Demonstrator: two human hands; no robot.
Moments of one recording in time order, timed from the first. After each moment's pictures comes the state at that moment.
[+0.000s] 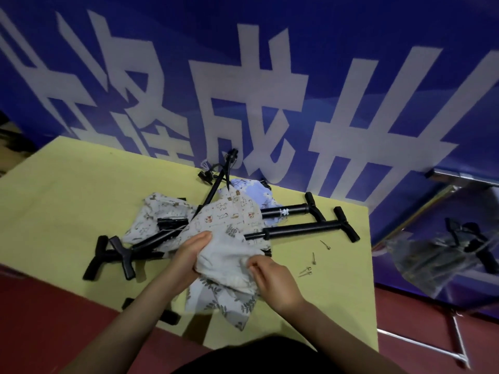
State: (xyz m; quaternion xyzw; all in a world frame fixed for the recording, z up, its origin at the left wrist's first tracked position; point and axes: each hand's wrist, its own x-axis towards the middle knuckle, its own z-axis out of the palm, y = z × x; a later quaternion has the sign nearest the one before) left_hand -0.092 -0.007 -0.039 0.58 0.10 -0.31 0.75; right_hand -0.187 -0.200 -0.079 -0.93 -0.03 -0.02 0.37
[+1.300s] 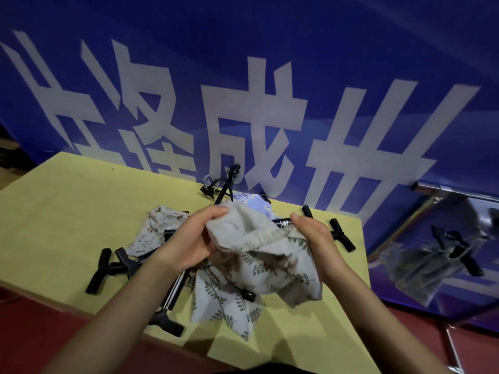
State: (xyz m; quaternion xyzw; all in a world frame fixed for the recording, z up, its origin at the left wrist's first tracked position) left_hand -0.090 -0.012 0.070 0.55 -0.06 -0.33 0.77; right_hand -0.179 -0.228 0.054 -0.62 0.13 -0.04 0.77
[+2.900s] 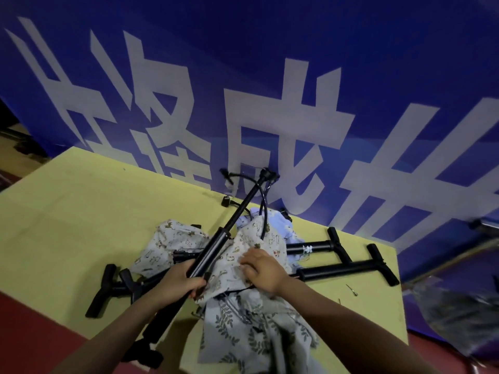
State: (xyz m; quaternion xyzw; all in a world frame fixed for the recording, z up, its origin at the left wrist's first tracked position) left_hand -0.002 0.072 -0.078 0.83 -0.05 -0.30 0.46; right_hand -0.019 -0.180 -0.116 -0.94 -0.09 0.15 0.28
